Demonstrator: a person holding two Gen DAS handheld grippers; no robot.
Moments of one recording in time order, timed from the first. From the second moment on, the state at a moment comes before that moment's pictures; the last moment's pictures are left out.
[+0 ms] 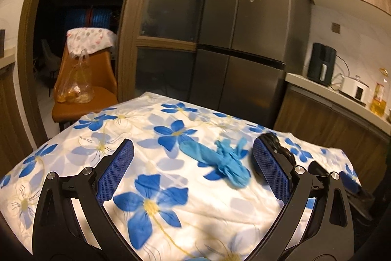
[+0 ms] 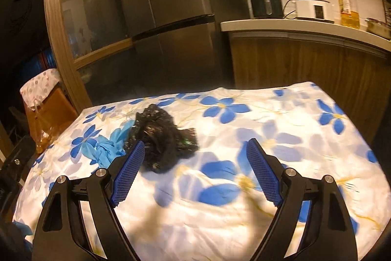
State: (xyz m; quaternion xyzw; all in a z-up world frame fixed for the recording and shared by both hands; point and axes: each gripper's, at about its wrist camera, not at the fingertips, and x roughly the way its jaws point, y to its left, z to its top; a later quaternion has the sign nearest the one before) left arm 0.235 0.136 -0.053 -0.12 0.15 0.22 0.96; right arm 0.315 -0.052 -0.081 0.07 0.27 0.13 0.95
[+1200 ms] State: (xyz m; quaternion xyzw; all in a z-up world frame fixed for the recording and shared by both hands) left arm 0.343 0.126 -0.102 -0.11 0.30 0.17 0.93; right arm 0.292 -0.103 -0.049 0.12 0.22 0.13 0.96
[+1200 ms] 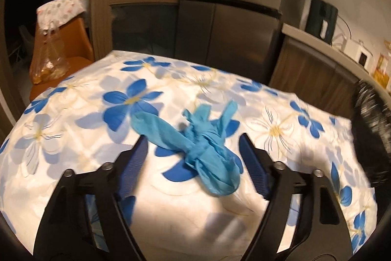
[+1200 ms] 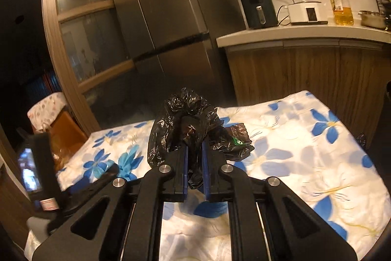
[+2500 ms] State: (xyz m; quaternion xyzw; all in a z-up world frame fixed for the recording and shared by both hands) left arm 0.246 -0.072 -0.014 -0.09 0.22 -0.05 0.97; right arm 0.166 -0.284 -0.001 0.16 0.14 0.00 0.98
